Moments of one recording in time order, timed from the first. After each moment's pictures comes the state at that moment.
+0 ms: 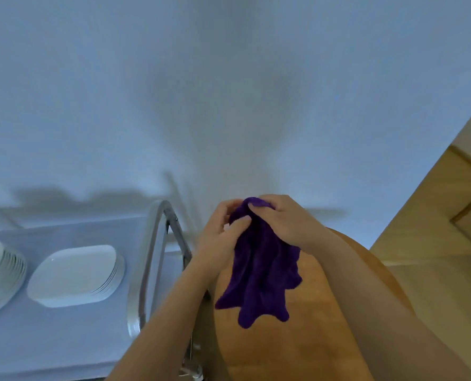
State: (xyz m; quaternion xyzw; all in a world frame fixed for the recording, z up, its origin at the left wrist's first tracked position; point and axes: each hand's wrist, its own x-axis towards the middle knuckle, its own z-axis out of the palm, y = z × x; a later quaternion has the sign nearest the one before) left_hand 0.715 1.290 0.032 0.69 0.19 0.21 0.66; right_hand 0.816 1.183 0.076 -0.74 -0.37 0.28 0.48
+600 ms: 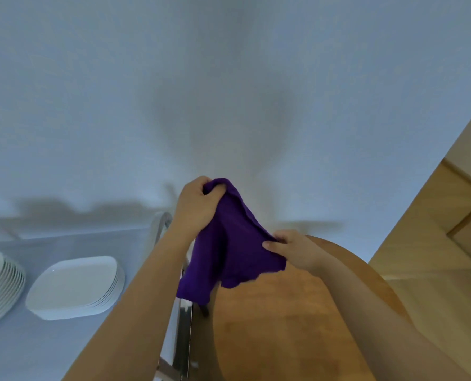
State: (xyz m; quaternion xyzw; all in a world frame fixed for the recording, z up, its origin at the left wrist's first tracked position) left_hand 0.740 1.348 0.084 0.79 0.28 0.27 0.47; right_hand 0.846 1.167 0.008 -0.78 -0.30 0.36 0.42
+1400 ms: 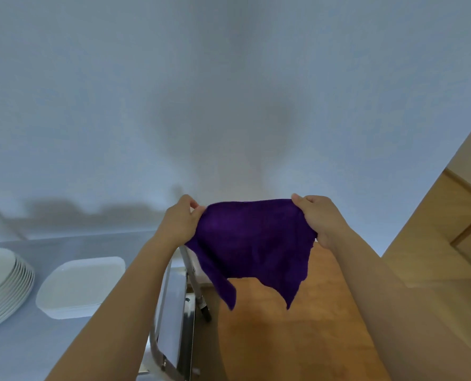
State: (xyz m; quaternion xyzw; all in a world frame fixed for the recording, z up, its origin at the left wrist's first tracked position) left_hand 0.708 1.399 0.052 0.87 0.35 0.13 0.32; right_hand 0.857 1.180 0.068 -0.77 -0.11 0.23 0.59
